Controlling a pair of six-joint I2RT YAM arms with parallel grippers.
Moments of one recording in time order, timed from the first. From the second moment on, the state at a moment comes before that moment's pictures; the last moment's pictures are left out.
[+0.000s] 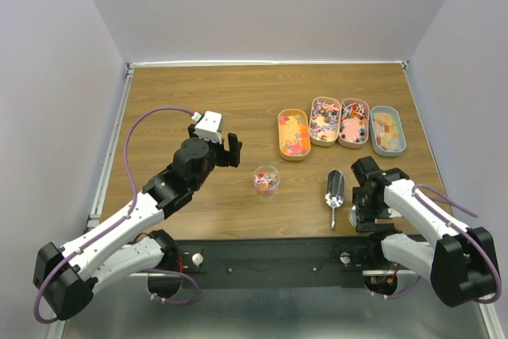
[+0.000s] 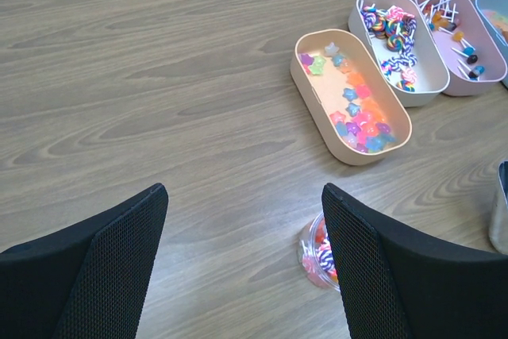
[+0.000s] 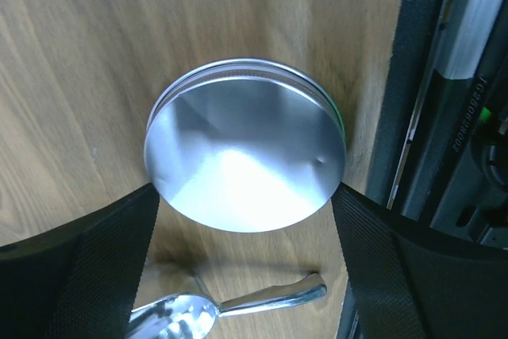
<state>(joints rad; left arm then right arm) -0.75 0.88 0.66 -0.04 -0.33 -0.23 0.27 1.06 0.51 -1.05 0.23 1.89</state>
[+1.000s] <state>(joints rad) -0.75 0.88 0.66 -0.04 -0.37 -0.23 0.30 1.48 0.79 -0.81 0.35 1.45</state>
